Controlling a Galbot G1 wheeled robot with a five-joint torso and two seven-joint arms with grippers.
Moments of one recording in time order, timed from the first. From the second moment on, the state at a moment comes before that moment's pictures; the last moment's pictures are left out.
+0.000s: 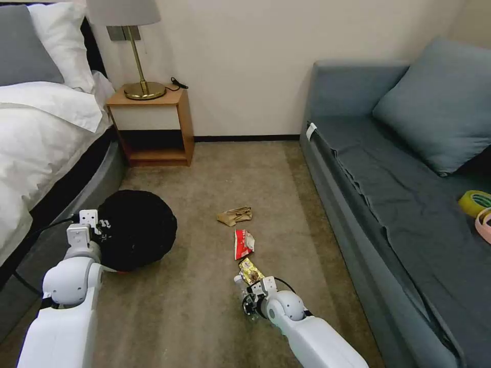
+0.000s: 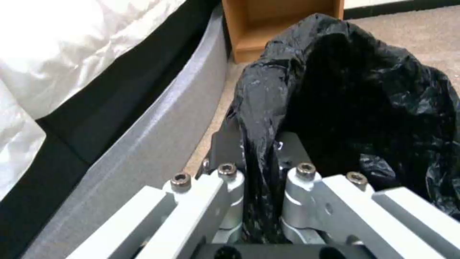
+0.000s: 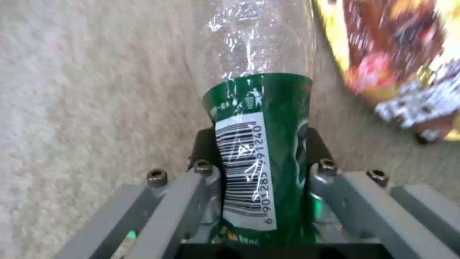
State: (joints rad) left arm 1.16 -1.26 -0.79 -1.80 -0.10 0.52 -0.05; right arm -0.96 1.37 -0.11 1.29 0.57 -0.74 0.13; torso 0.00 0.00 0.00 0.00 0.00
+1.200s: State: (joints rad) left arm 1.16 -1.30 -0.77 -1.85 -0.08 0.52 -0.03; right arm -0.43 1.61 -0.33 1.32 0.67 -0.65 -0.05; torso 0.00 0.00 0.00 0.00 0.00
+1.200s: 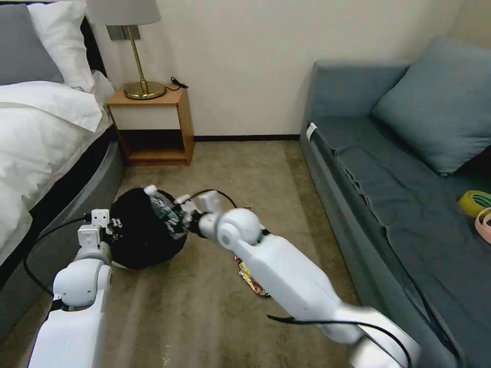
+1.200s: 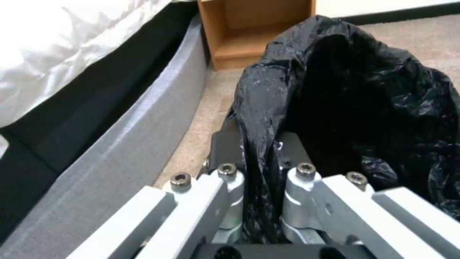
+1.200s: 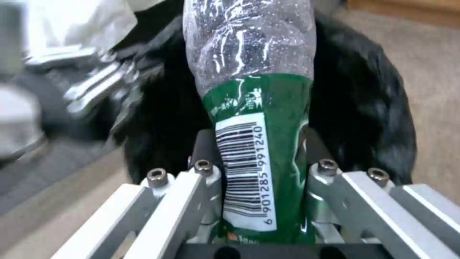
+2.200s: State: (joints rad) left arm 1.16 -1.35 -0.74 -1.87 -0.09 0.52 -0.02; right arm -0.41 1.61 -0.36 1.17 0.60 -0.54 -0.09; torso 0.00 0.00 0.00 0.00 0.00
